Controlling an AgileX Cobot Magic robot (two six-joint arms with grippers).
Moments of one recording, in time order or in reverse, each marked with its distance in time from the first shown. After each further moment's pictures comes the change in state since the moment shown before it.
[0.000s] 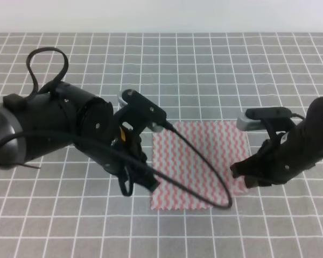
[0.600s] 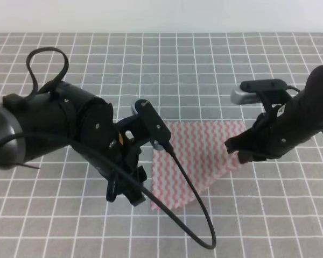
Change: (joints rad) left arm 0.000 0.001 0.000 0.014 0.055 0.276; right arm -0.002 0.000 -0.150 -0.018 0.081 -0.013
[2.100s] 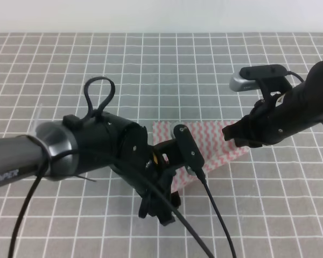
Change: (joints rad) left arm -0.091 0.140 0.000 -0.143 -0.165 0.197; right arm 0.000 0.003 -0.029 -0.007 -0.102 -0.026
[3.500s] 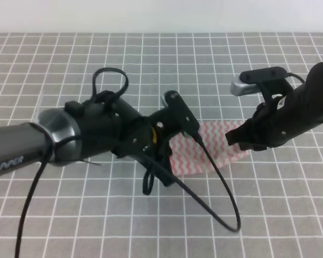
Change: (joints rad) left arm 0.027 0.021 -0.086 0.348 -0.113 -0.383; right arm 0.002 0.013 0.000 -0.051 0.036 0.009
